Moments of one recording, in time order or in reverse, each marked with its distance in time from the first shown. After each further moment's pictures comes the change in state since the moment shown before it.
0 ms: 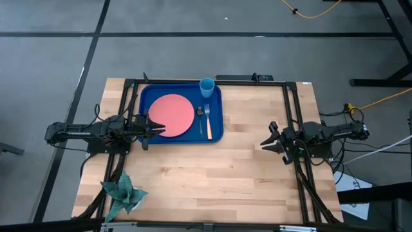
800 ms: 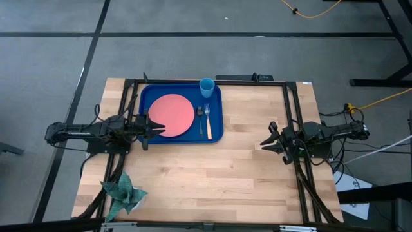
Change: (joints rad) left arm 0.000 -0.002 -0.004 0.002 0.002 0.000; right arm 0.000 0.006 0.000 0.000 0.000 0.029
